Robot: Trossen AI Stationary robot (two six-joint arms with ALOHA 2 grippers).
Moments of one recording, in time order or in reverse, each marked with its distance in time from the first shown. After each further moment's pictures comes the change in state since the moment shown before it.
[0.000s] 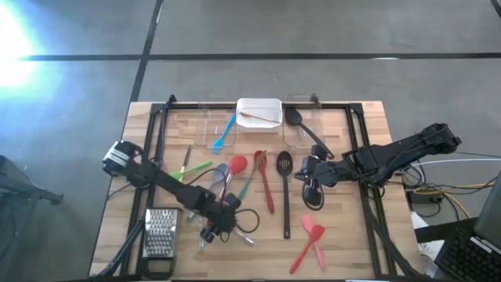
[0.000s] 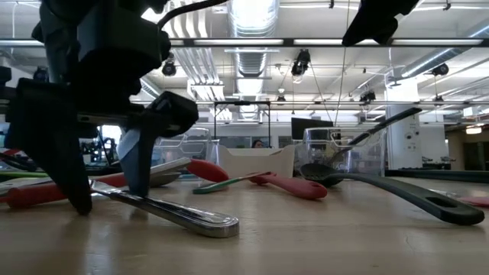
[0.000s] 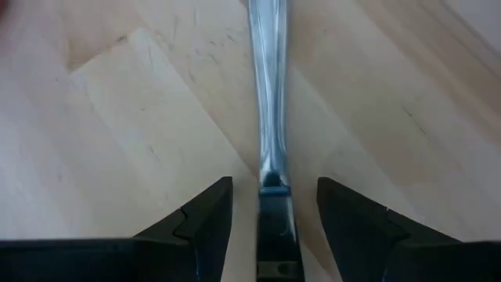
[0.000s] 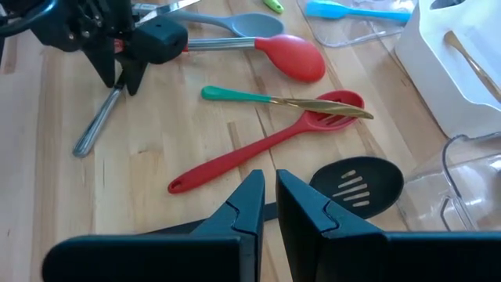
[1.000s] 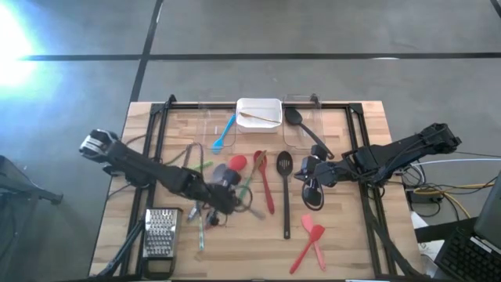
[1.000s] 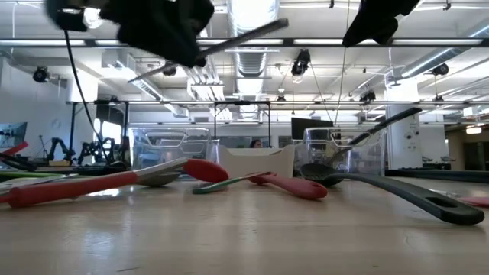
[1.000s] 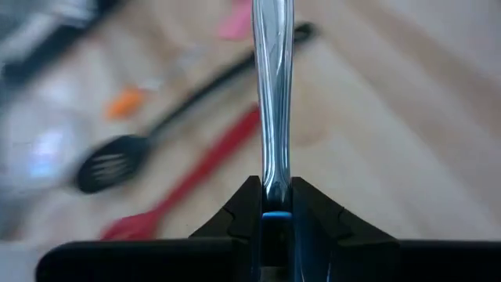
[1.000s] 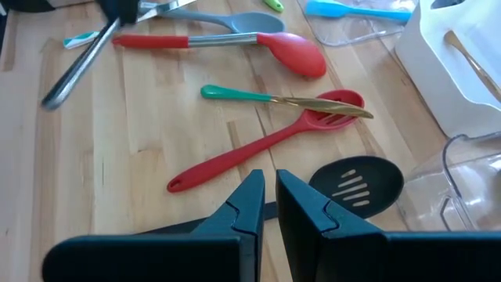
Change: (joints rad) left arm 0.067 -0.317 0.121 -0.172 -0.283 0.153; right arm 0.000 0.001 -0.002 0.000 0.000 -0.003
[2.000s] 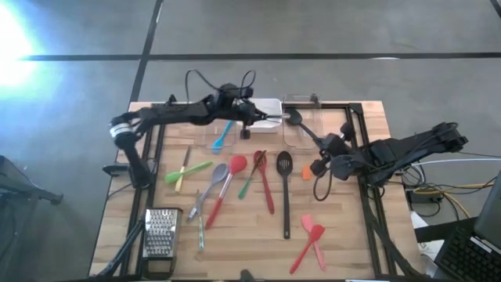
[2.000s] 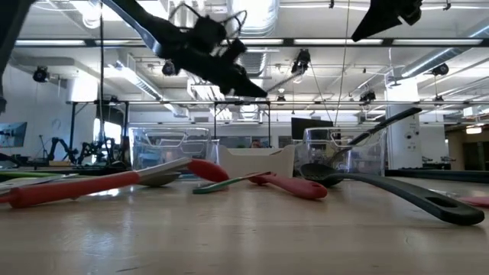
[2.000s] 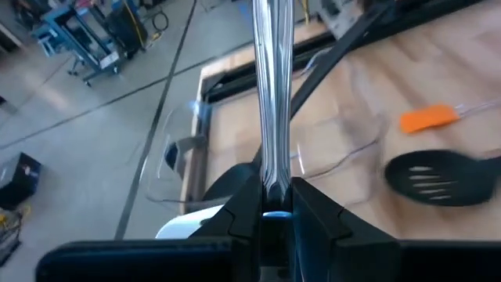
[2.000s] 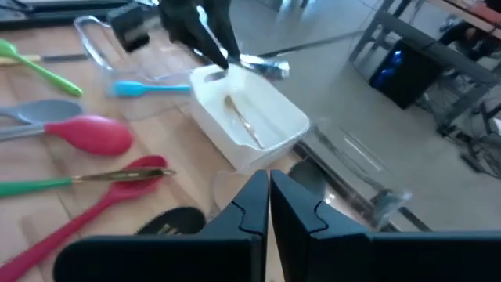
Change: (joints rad) left arm 0.853 0.294 0.203 0.462 0.547 0.232; right arm 0.000 -0.162 -0.021 -0.185 0.609 0.088
